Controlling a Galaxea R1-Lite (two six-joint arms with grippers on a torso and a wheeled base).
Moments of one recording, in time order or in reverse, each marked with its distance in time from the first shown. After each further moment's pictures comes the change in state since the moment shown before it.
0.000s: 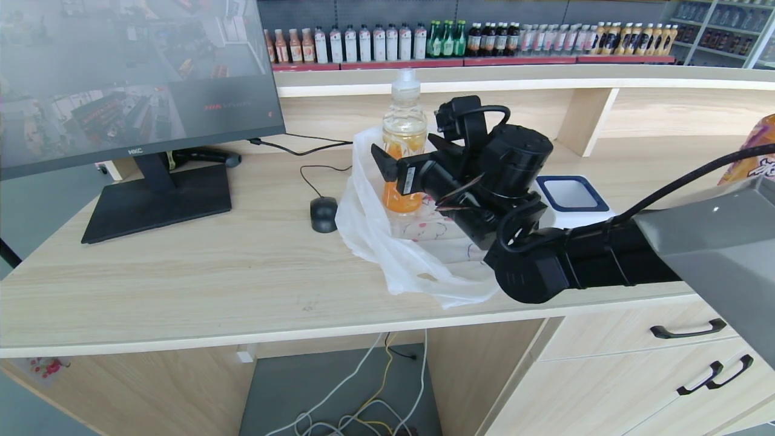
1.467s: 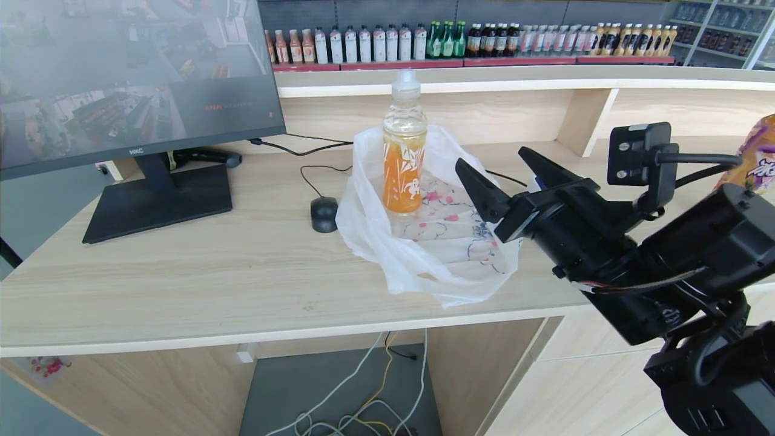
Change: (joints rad) left arm -0.002 0.000 0.000 0.003 -0.001 0.025; right arm 0.000 -0.394 0.810 -0.551 0.006 0.043
